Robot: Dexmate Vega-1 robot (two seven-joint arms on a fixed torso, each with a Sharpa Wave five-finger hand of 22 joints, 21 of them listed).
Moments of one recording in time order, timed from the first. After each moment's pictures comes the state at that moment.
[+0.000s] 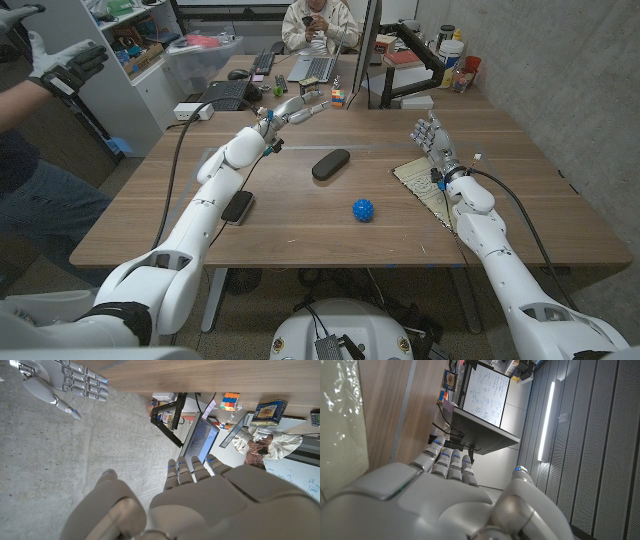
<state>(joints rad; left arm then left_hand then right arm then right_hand) 0.62 0.22 0.13 -1.27 0.62 -0.40 -0.24 0.29 -0.05 0.14 0.05 0.37 0.07 -0.01 0.21 0.19 0.05 -0.02 0.21 0.19 -0.03 0.00 0.19 0.18 -0.10 0.07 0.20 0.18 -0.85 -0.20 -0.01 -1.24 0.34 0.26 0.24 0.18 0.03 0.18 -0.02 0.19 0.12 0.09 0.19 0.18 0.14 0.10 0.21 0.18 0.11 0.07 0.19 0.18 0.24 -0.01 0.20 0.18</state>
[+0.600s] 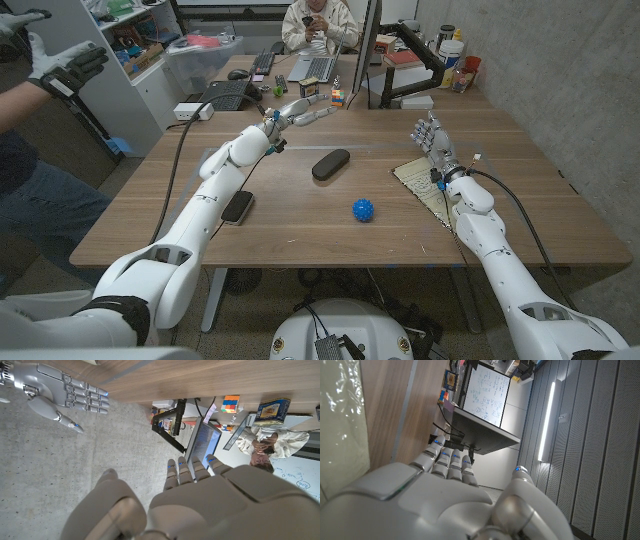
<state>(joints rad) 0.59 0.24 0.18 -1.24 0.67 -0.41 -0.23 0.30 -0.04 0.14 0.05 0.37 0.08 -0.01 0.21 0.19 0.05 -0.02 0.21 0.19 -0.03 0.00 0.19 0.18 -0.10 0.08 0.20 0.18 -0.85 -0.20 0.00 -1.24 0.33 0.26 0.24 0.18 0.03 0.18 -0.02 0.19 0.12 0.09 0.19 0.18 0.14 0.10 0.21 0.18 0.11 0.07 0.19 0.18 0.24 -0.01 0.20 0.18</state>
